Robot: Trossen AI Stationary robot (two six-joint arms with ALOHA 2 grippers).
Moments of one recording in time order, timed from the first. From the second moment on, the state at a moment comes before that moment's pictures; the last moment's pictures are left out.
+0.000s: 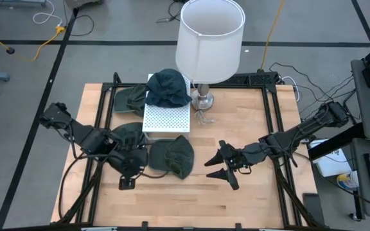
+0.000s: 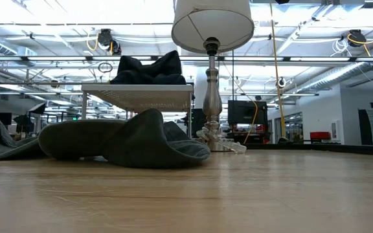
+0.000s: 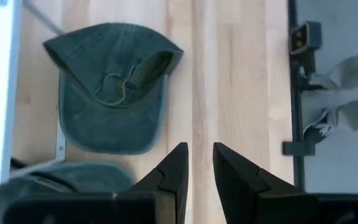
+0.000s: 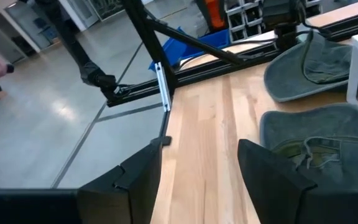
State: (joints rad) left arm -0.54 1.46 1.60 -1.27 -0.13 -0.52; right arm 0.45 1.25 0.94 0.03 0.16 0.51
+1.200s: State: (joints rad) left arm -0.46 1.88 1.58 -1.24 -0.22 -0.32; right arm 0.45 1.25 0.94 0.03 0.18 0.45
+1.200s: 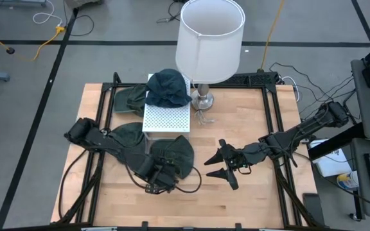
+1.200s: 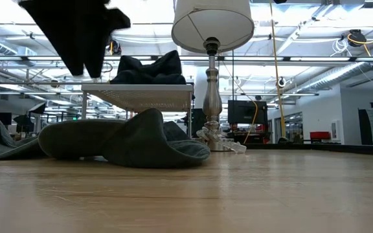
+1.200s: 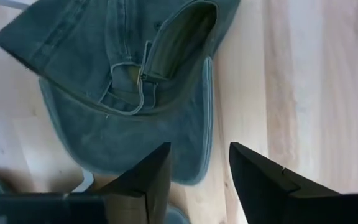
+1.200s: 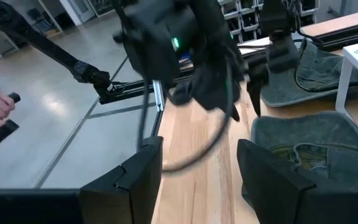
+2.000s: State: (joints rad) left arm -0.43 2.08 1.58 -1.22 -0.21 -0.32; right arm 0.45 1.25 0.94 0.01 0.18 0.42
